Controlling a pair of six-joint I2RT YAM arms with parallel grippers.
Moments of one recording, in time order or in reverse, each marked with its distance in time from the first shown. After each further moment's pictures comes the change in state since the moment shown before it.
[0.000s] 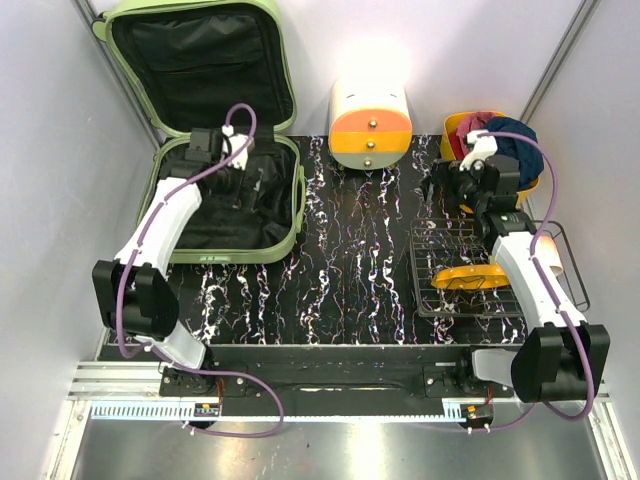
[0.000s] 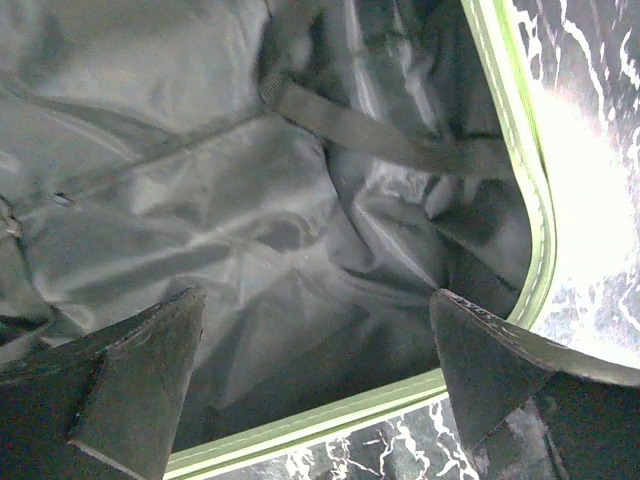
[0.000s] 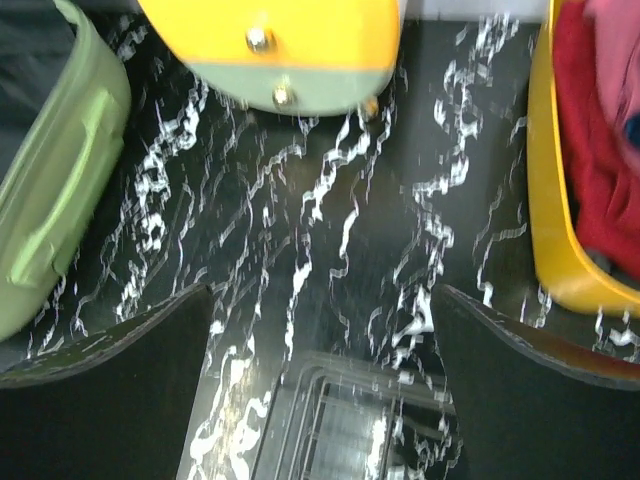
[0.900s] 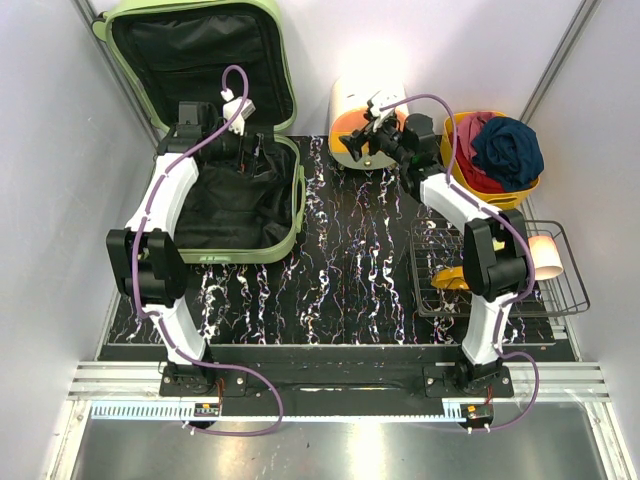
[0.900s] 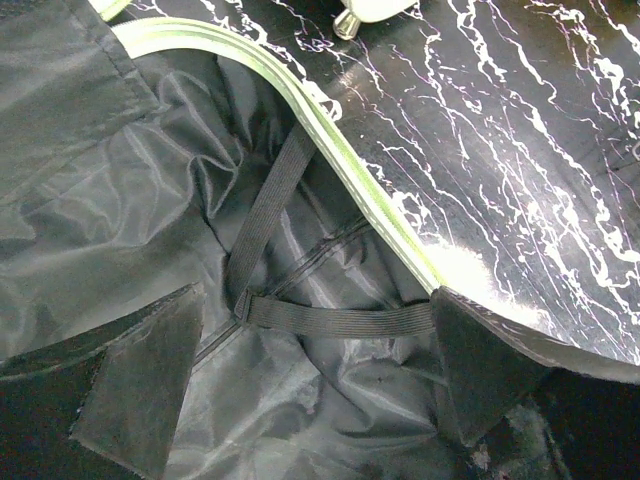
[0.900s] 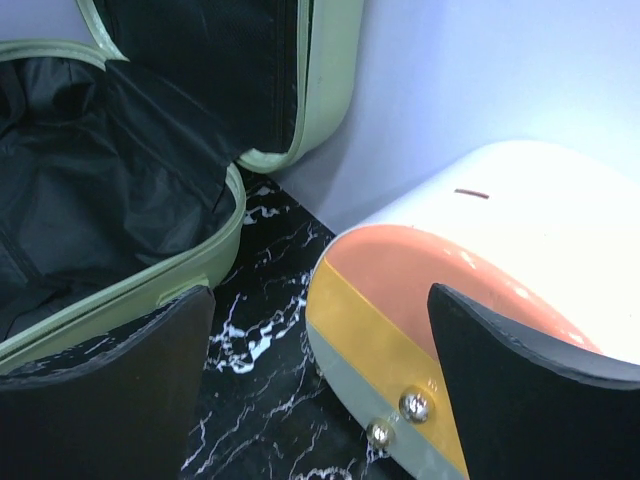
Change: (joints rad) left arm 0.080 0.229 0.196 0.233 0.462 0.082; right arm 0.276 0.694 0.454 0.616 -0.191 -0.285
